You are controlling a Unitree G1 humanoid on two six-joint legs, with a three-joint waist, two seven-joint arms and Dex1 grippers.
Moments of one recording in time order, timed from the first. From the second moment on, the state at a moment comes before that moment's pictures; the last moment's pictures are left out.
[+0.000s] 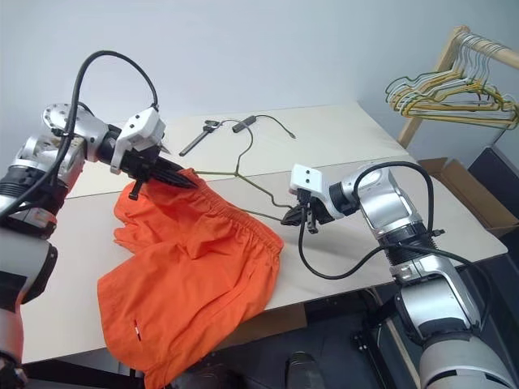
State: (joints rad) left arm -1.24 0.83 -0.61 0.82 -0.45 0.02 -1.61; right arm -0.88 -0.61 0.35 0.31 0.05 0.41 1.36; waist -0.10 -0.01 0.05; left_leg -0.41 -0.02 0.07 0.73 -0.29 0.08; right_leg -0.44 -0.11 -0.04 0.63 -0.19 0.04
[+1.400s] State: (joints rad) left arm -1.17 0.75 -0.20 0.97 -0.12 -0.09 -1.61; right arm -0.39 -0.33 -0.02 -0.27 0.59 1.18 0.67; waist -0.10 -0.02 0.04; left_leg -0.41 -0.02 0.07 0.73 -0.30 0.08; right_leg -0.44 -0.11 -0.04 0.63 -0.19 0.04
